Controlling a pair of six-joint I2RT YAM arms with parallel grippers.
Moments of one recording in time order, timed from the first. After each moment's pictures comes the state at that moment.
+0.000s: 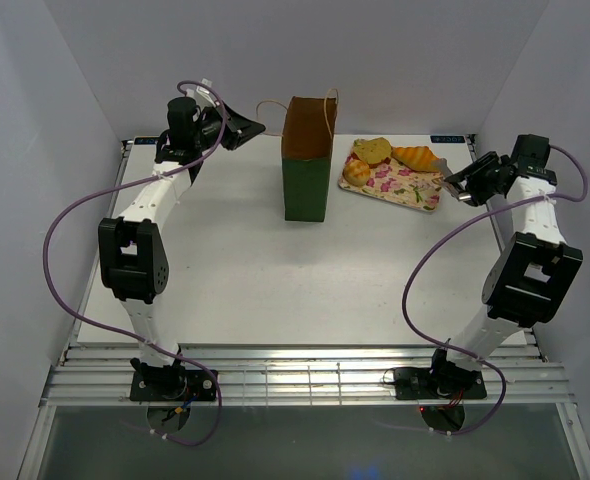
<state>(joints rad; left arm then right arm) -0.15 1.93 1.67 0.10 0.64 -0.95 -0.33 1.73 1.47 -0.62 -0.45 0.69</state>
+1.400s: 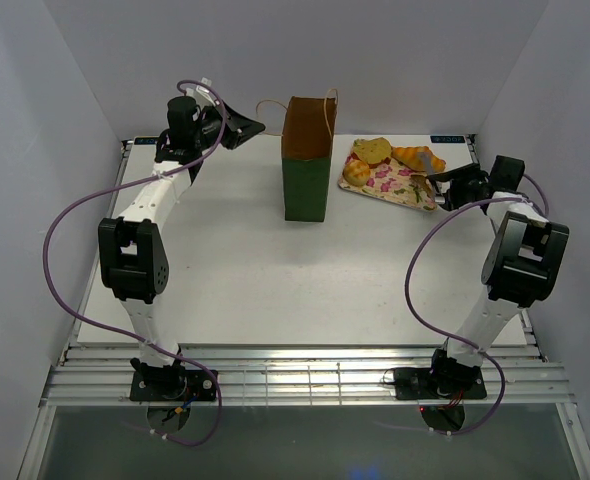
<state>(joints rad) -0.15 1.93 1.67 0.10 0.64 -0.95 -0.31 1.89 1.28 -0.13 -0.66 1.07</state>
